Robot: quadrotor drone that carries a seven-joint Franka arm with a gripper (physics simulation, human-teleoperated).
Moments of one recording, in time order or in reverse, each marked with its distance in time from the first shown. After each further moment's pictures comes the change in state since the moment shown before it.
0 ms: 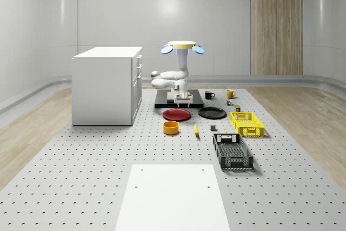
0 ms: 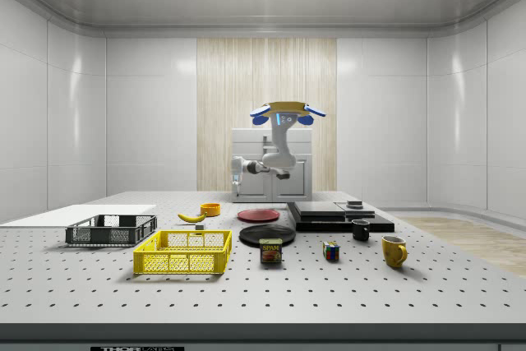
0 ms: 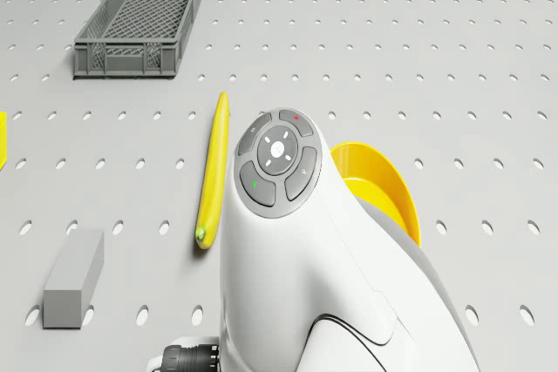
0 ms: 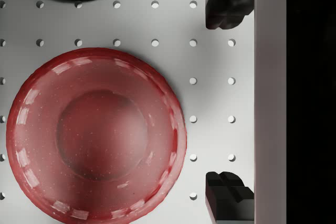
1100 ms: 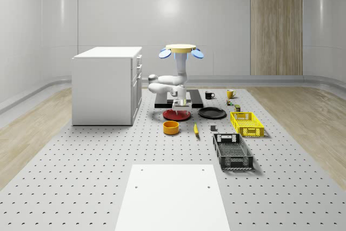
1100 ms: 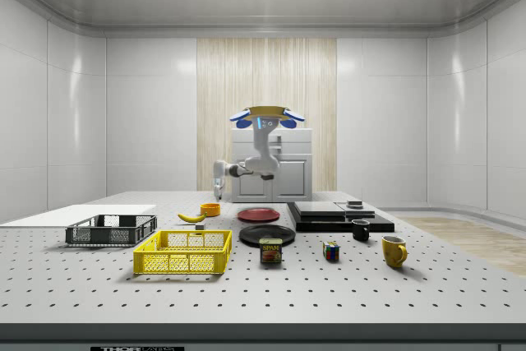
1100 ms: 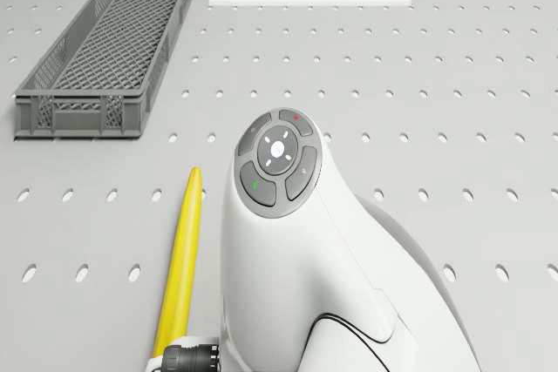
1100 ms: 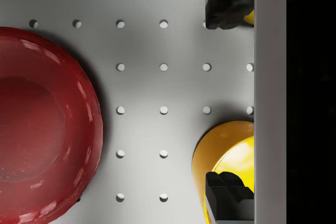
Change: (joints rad) arm -0.012 -0.052 0.009 0.002 0.022 0.048 0.010
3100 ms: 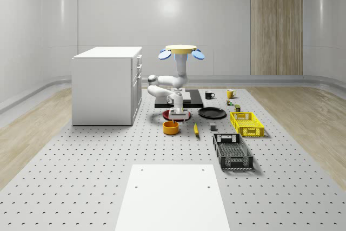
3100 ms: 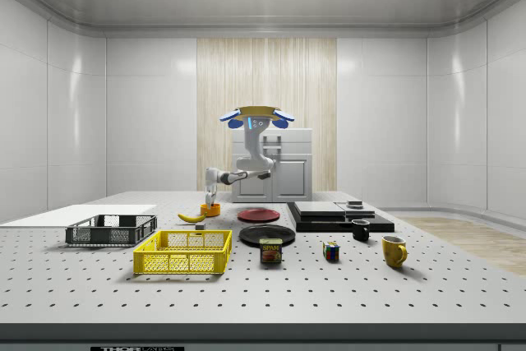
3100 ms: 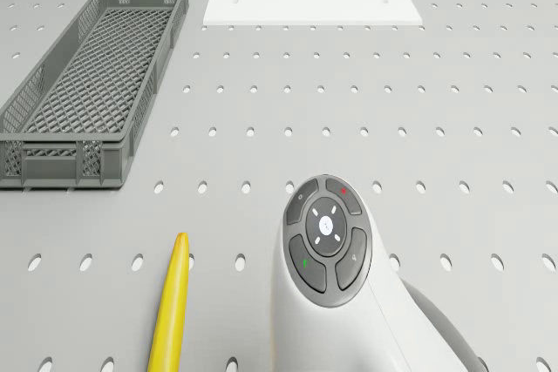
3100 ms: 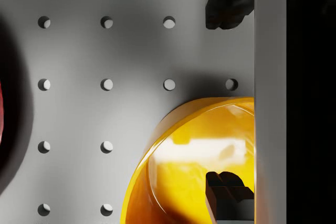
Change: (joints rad) arm 0.075 -0.070 -0.192 0.064 -0.163 0.141 -0.118
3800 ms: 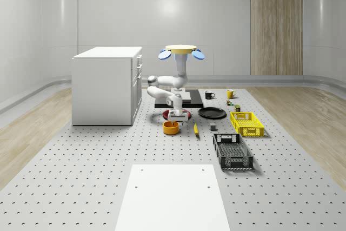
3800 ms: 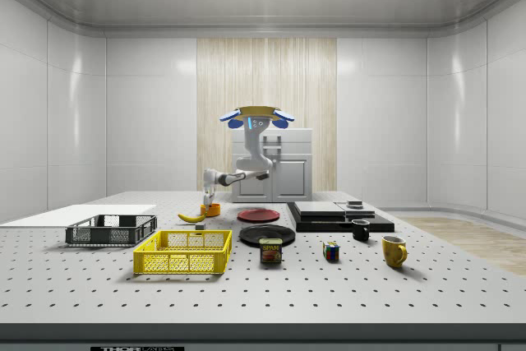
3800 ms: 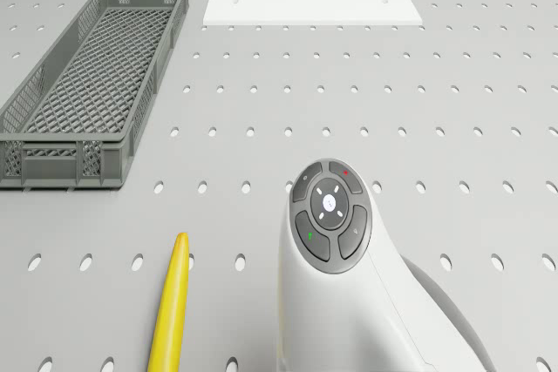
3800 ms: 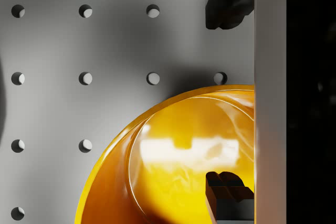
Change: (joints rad) arm -0.063 0.022 -0.006 0.065 -0.008 0.007 0.005
